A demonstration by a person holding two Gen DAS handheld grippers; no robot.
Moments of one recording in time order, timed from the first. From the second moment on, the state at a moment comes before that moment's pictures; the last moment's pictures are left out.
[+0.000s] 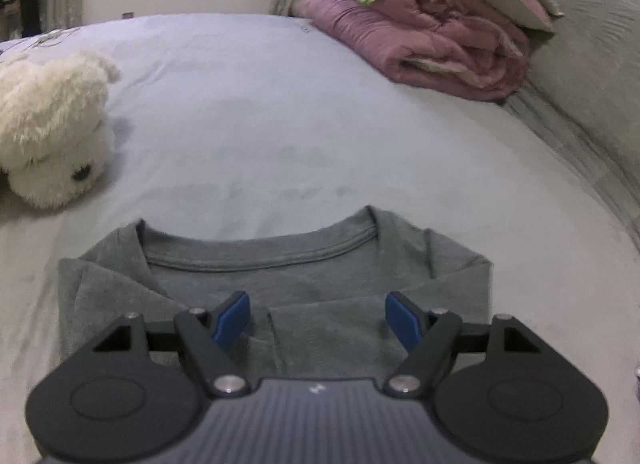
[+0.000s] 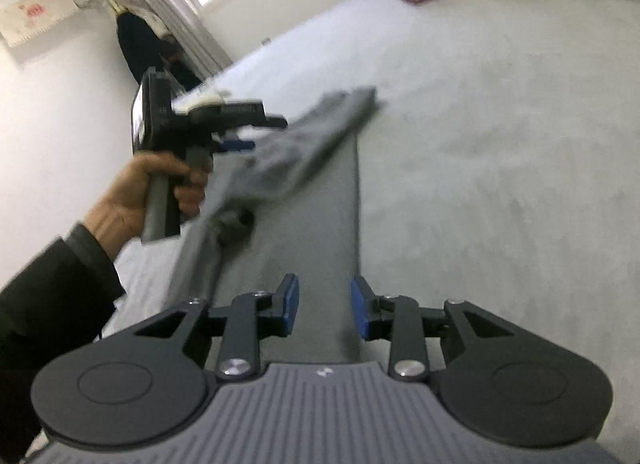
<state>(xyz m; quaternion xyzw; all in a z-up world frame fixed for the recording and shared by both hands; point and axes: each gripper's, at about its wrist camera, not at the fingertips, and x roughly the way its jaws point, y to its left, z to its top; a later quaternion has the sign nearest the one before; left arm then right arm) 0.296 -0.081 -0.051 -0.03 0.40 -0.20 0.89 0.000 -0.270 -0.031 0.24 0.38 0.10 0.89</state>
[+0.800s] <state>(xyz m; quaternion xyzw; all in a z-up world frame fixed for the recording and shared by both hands) 0.246 -0.041 -0.002 -0.21 0.34 -0.12 0.91 -0.006 -0.245 -0.023 0.19 0.37 0.12 0.90</state>
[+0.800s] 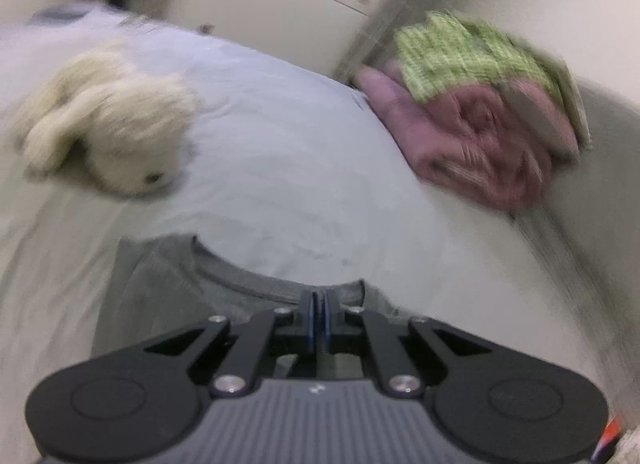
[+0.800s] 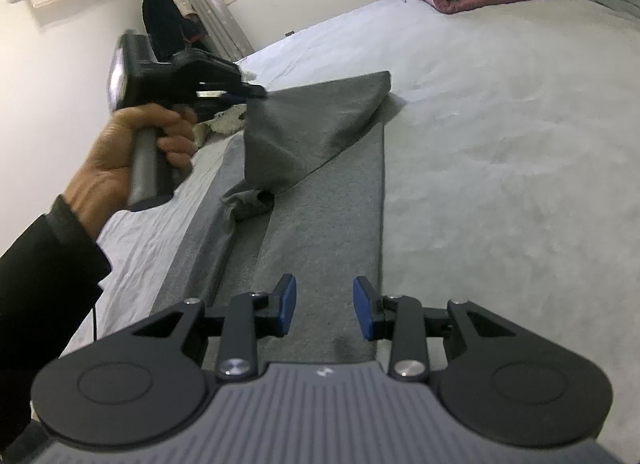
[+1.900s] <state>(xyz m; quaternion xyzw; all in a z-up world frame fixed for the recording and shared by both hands) 0.220 0.032 -0.057 -0.46 0.37 -0.06 0.81 -0.008 -0.239 -0.021 0.17 0.34 0.11 0.92</state>
